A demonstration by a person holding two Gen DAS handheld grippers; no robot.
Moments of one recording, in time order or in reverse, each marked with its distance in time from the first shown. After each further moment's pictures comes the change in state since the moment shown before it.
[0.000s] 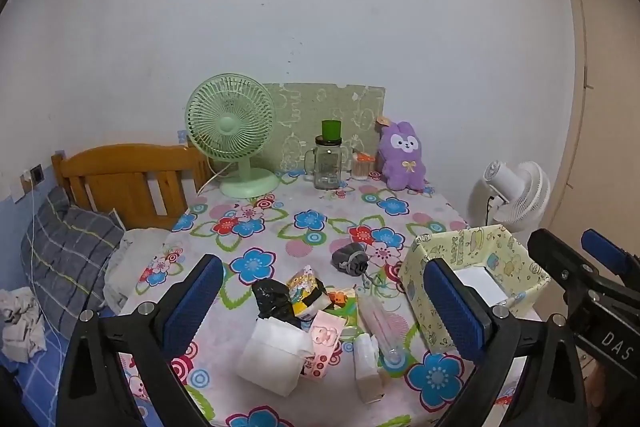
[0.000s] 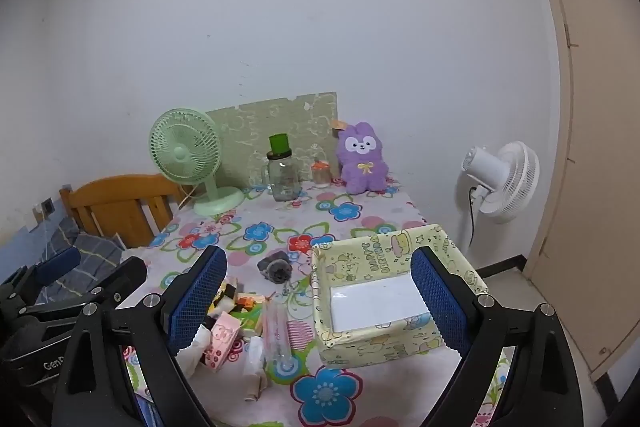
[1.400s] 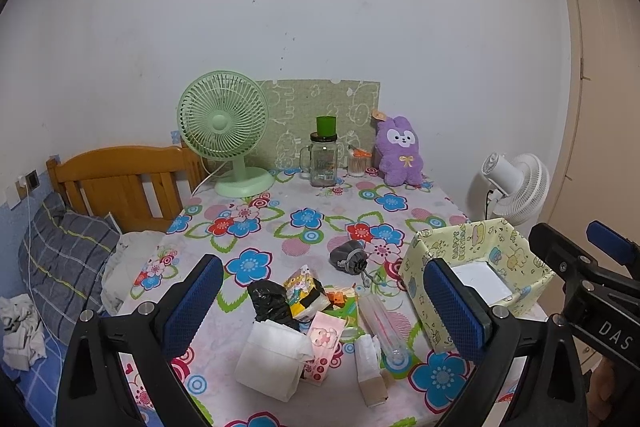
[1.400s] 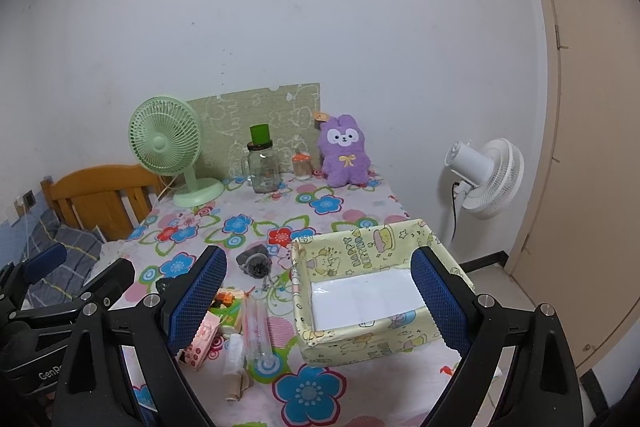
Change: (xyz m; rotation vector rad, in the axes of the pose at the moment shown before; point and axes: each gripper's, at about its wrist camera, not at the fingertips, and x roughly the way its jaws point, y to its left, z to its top) left arm 0.014 0.001 0.003 0.020 0.014 -0.011; right arm 0.009 -0.001 0.000 -0.022 0.026 -0.071
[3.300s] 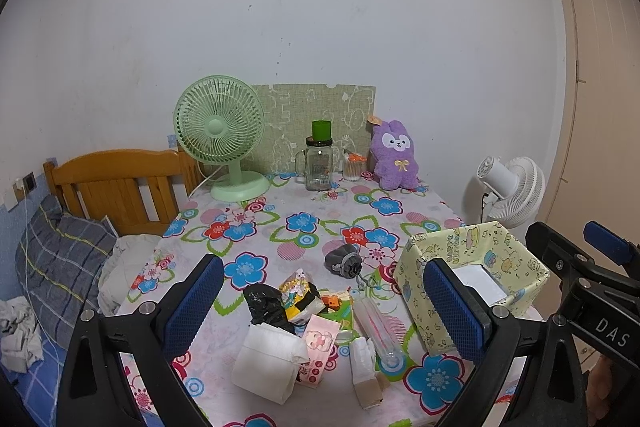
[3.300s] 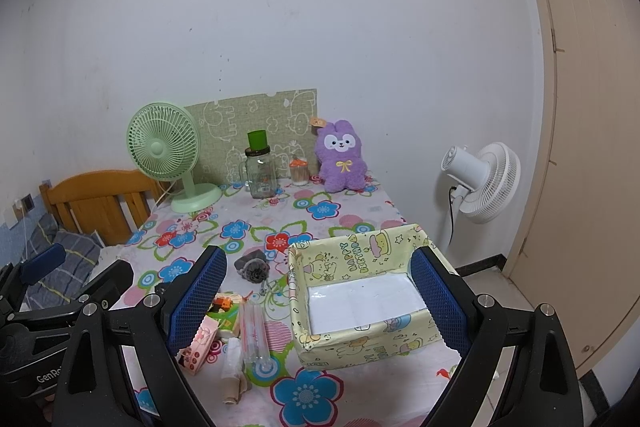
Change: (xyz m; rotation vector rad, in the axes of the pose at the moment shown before) left arm -0.003 -0.003 0.004 -0.004 -0.003 -0.016; right arm -0.004 -0.003 0.002 0.002 -0.010 -0.005
